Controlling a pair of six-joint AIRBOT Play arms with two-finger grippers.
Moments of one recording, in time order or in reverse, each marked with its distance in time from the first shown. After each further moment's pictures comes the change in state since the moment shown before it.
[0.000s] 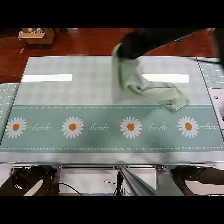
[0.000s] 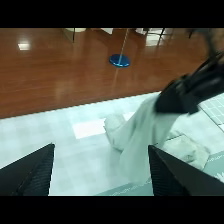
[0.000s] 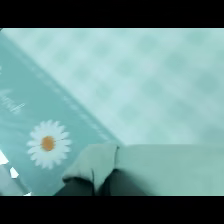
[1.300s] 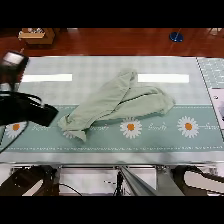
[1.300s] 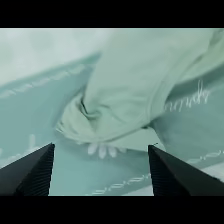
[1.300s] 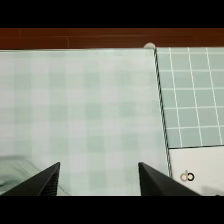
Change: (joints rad) left arm 0.000 -0.112 -0.674 0.058 -0.065 0.089; right arm -0.713 0.142 -0.047 -0.478 0.021 0.045
